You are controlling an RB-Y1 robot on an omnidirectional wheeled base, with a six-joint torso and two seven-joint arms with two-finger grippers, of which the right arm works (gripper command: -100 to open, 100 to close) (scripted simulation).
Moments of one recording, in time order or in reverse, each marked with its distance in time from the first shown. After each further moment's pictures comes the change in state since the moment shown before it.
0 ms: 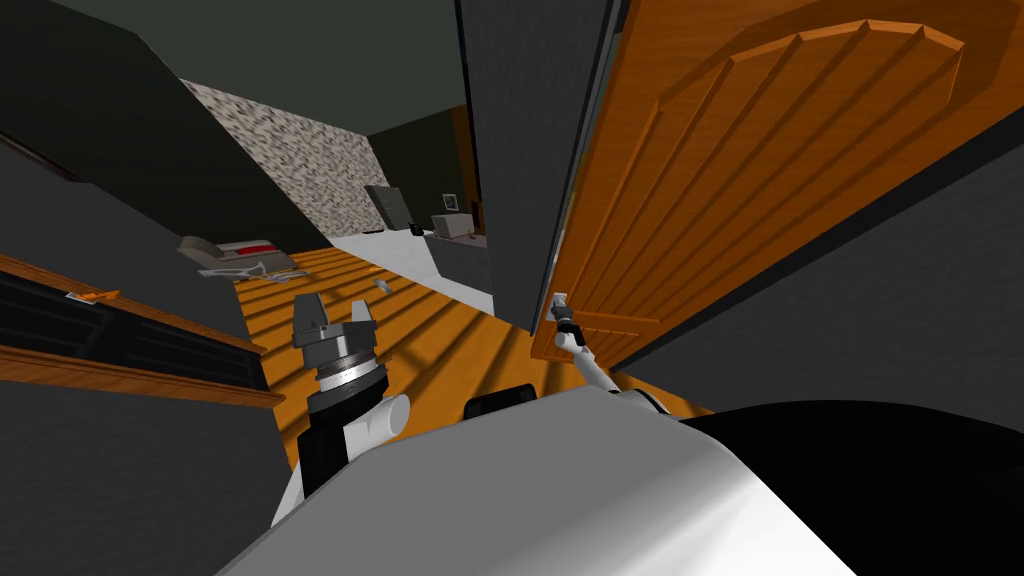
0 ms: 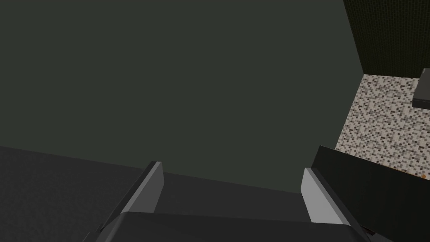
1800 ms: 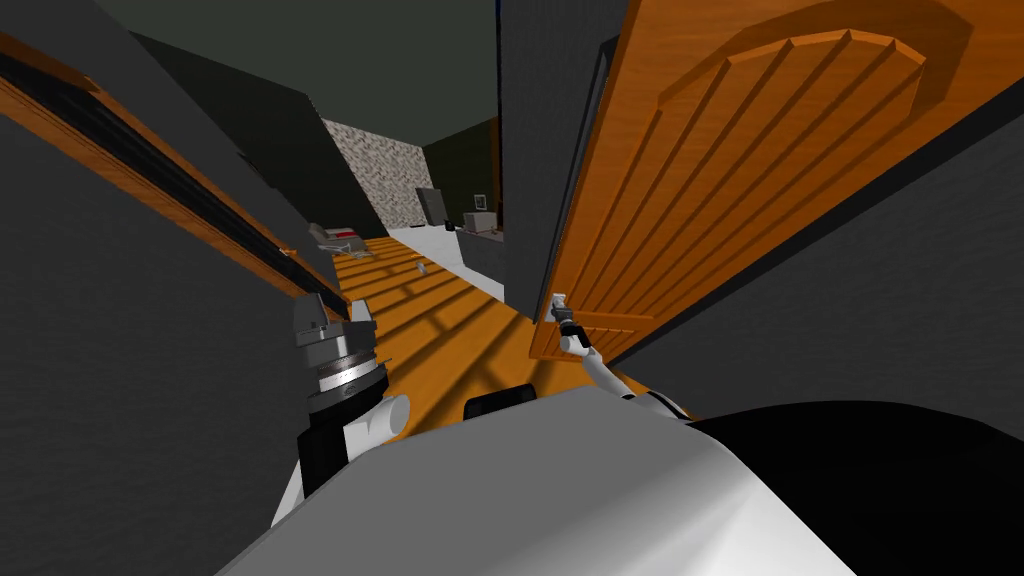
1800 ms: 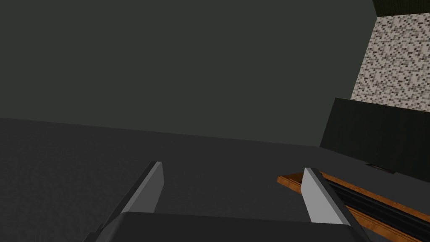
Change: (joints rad) arm 0.062 -0.110 0.126 -0.068 -0.012 0.018 -0.154
